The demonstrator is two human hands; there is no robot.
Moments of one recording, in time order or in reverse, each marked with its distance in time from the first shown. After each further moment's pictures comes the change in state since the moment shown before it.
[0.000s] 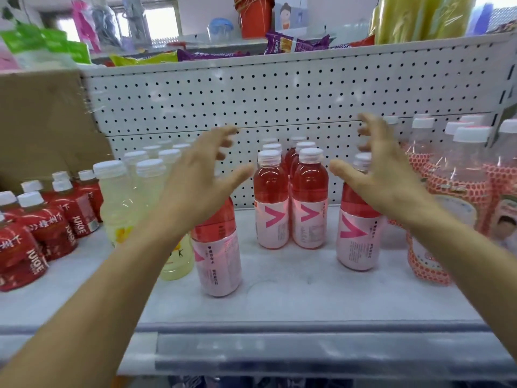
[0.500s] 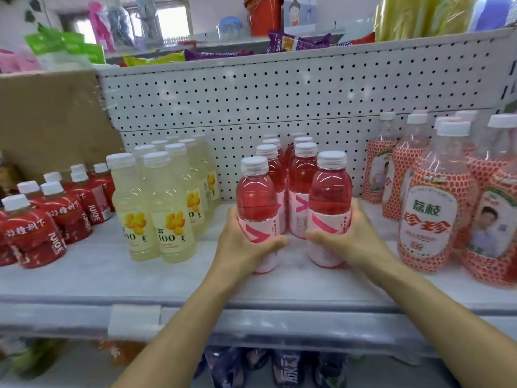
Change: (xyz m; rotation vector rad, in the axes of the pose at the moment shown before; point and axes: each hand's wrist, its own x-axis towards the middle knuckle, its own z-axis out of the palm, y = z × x) left_hand -0.085 -0.002 0.096 -0.509 -0.060 -0.430; right_hand -0.075 0.049 0.051 0.443 -0.246 0.331
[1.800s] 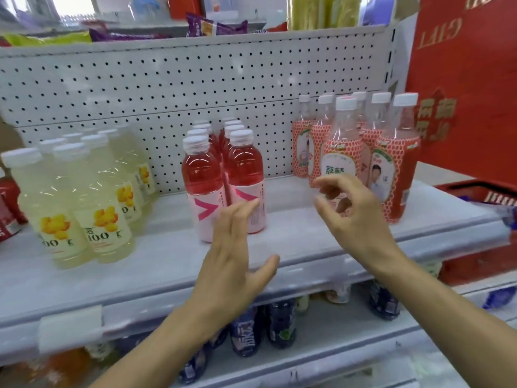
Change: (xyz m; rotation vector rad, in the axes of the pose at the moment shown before) left_hand -0.079 0.032 0.033 0.396 -0.187 0.639; right_hand -0.086 -0.017 -0.062 -0.372 0.386 -0.388
